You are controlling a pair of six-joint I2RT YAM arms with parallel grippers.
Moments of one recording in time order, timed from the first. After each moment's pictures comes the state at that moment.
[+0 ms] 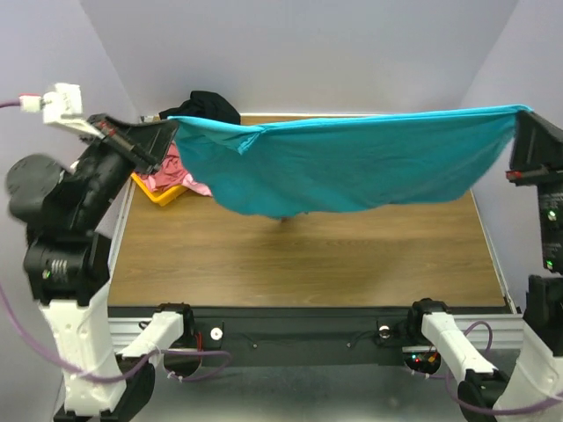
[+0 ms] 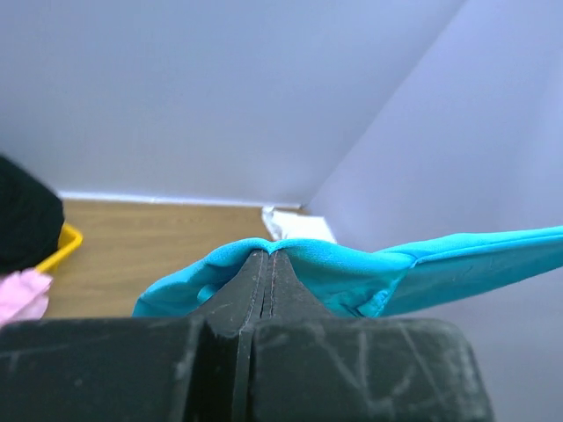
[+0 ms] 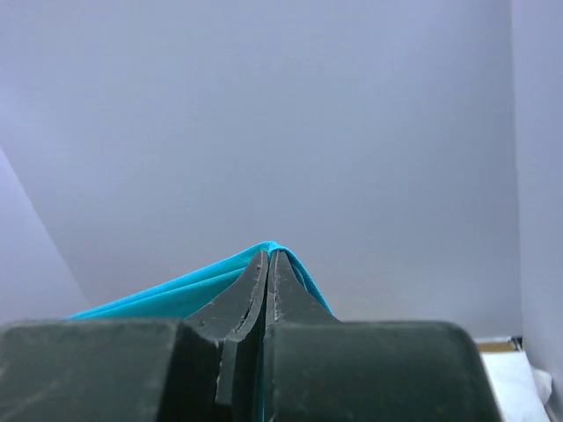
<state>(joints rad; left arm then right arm) -0.04 0.96 1.74 -0.63 0.40 -0.60 -0.01 0.80 1.75 -0.46 -0.02 0.31</state>
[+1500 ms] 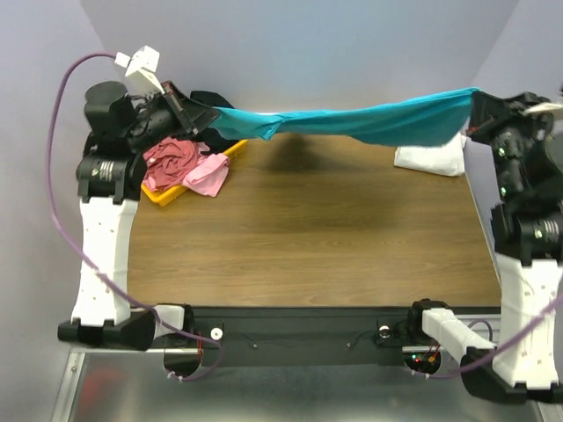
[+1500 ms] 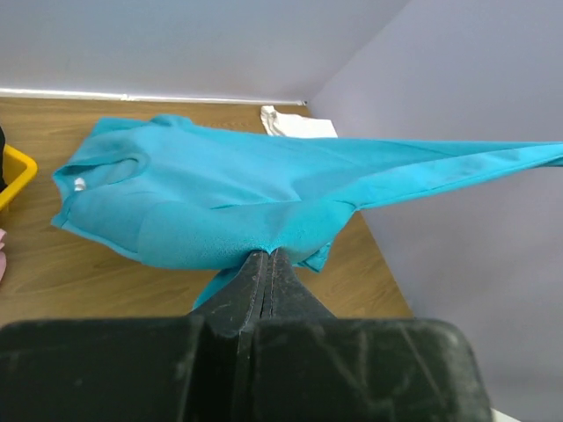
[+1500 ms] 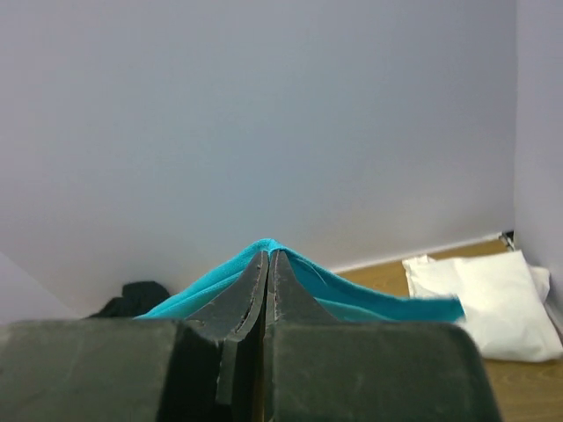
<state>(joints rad) -0.08 1.28 1.73 -0.56 0.58 -0.55 -0.01 1.00 1.59 -0.37 0.06 0.36</state>
